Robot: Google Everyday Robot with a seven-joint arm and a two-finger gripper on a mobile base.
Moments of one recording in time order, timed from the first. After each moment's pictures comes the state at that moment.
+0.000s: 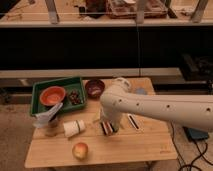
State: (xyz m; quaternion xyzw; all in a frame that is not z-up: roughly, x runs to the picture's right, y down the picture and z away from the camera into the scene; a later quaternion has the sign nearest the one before) arm 0.013 0.163 0.701 -0.19 -0.24 -0.59 0.74
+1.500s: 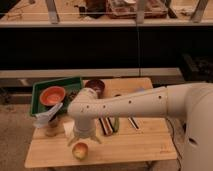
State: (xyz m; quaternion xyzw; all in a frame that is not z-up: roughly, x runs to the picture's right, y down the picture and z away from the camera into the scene) arm -0.101 0.249 0.682 -0.24 -0.34 -0.66 0.62
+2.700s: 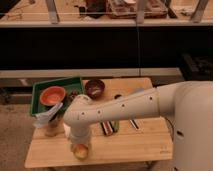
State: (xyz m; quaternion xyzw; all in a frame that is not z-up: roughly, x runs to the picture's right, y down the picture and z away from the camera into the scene) arm -0.121 0.269 0.691 -0.25 -0.34 -0.66 0.63
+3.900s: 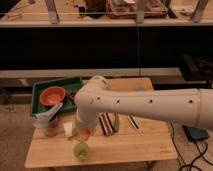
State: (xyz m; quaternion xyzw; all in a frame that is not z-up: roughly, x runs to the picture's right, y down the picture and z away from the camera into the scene) arm -0.102 0.161 0.632 -0.14 -0.34 -0.64 0.68
